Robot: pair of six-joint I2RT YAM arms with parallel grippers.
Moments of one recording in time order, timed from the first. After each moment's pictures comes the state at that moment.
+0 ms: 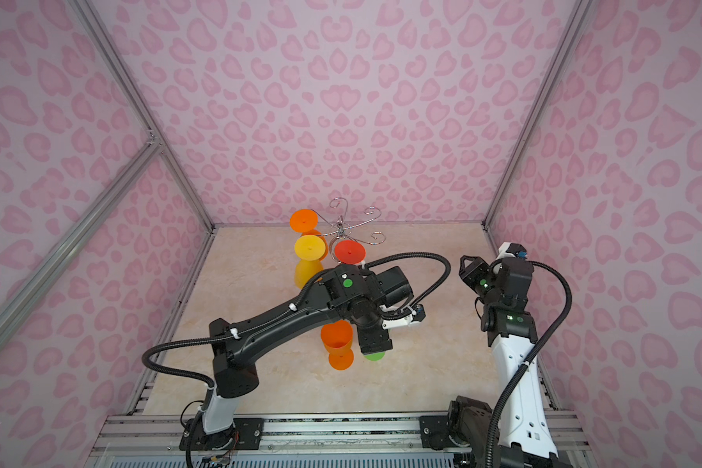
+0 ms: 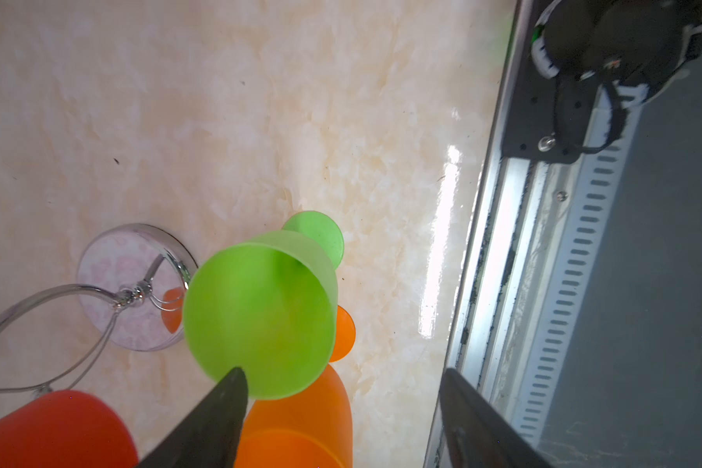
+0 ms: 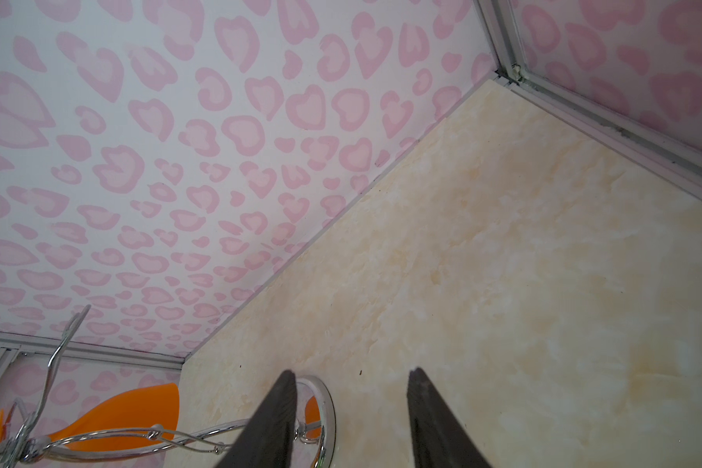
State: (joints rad) left arm -1.19 2.02 2.28 -1.49 0.02 0.29; right arm -0.26 0.97 0.87 -0.30 -0.33 0.68
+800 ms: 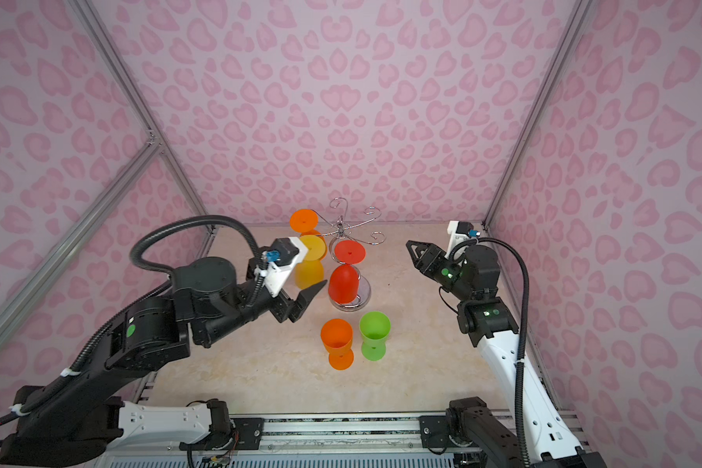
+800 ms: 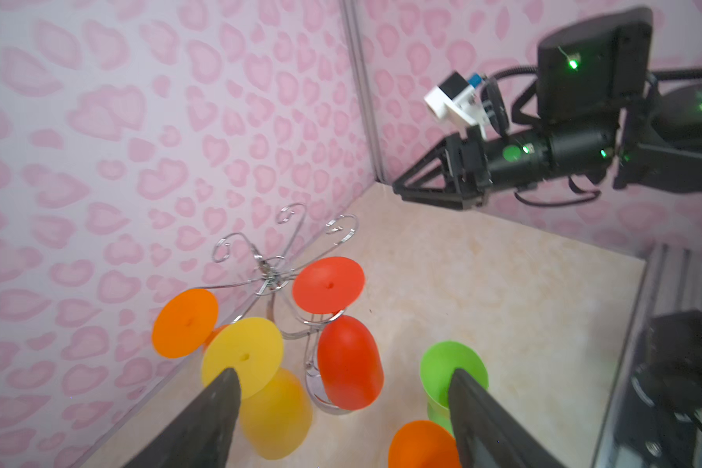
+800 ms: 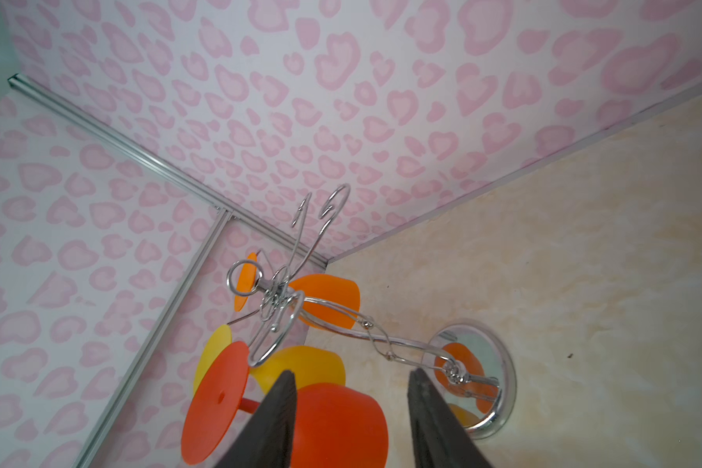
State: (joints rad) left arm -1.14 1.08 1.59 -0.72 -0.45 0.14; right arm 0.18 1.00 0.96 -0.11 -0.44 0.83
